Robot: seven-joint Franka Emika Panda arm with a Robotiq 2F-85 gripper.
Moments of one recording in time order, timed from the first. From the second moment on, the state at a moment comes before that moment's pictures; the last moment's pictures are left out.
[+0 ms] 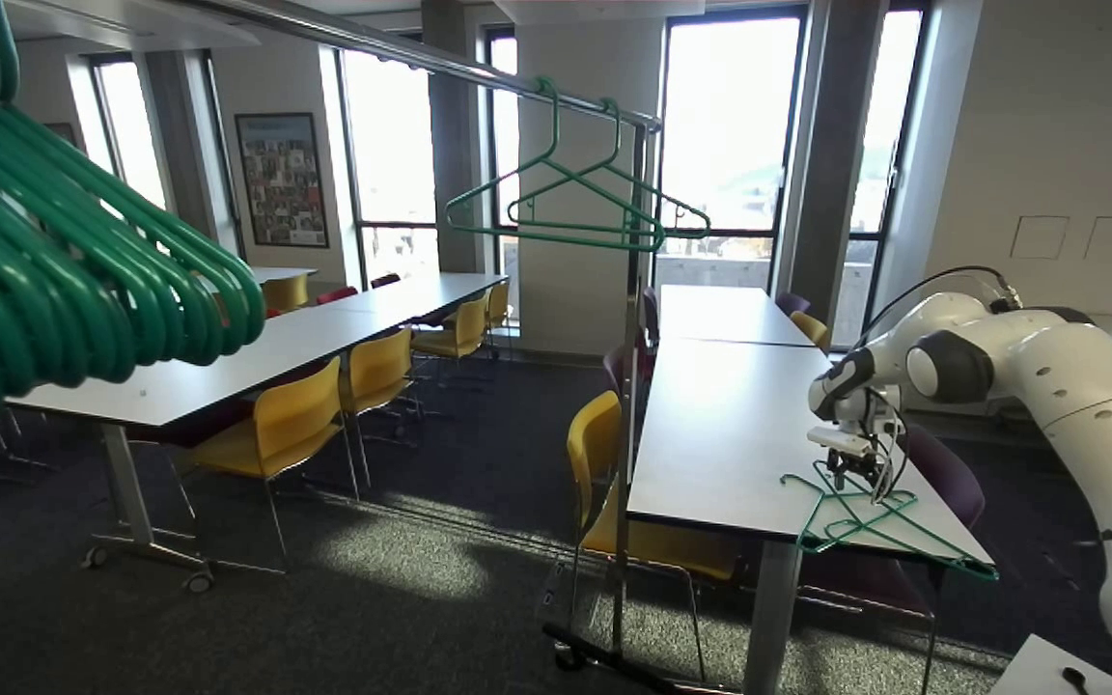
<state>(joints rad) -0.40 0.87 -0.34 -1.49 0.21 2.18 0.94</state>
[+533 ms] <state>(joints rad) -0.40 0.87 -0.34 -1.50 0.18 2.18 0.83</state>
